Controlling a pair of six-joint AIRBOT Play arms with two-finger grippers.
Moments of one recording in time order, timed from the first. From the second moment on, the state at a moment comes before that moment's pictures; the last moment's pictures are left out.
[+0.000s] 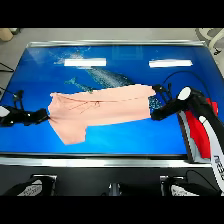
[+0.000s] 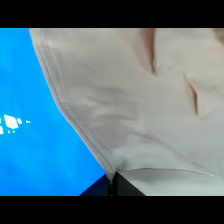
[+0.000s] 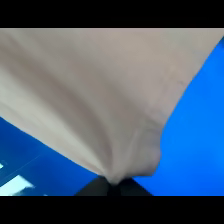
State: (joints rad) left arm 0.28 -1.10 0.85 1.10 -1.01 -1.41; right arm 0.01 -1.36 1.12 -1.21 1.19 0.95
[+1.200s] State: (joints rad) left arm 0.28 -0.79 2.01 0.94 -0.91 -1.44; right arm 0.01 -0.92 2.05 -1.47 1.16 0.95
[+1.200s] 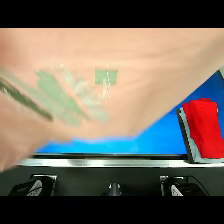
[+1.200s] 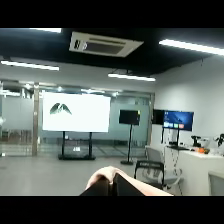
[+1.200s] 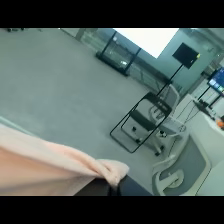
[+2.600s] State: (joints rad) left arm 0.14 -1.62 1.39 0.88 -0.58 -1.21; right arm 0.01 -1.84 1.79 -1.37 0.87 1.11
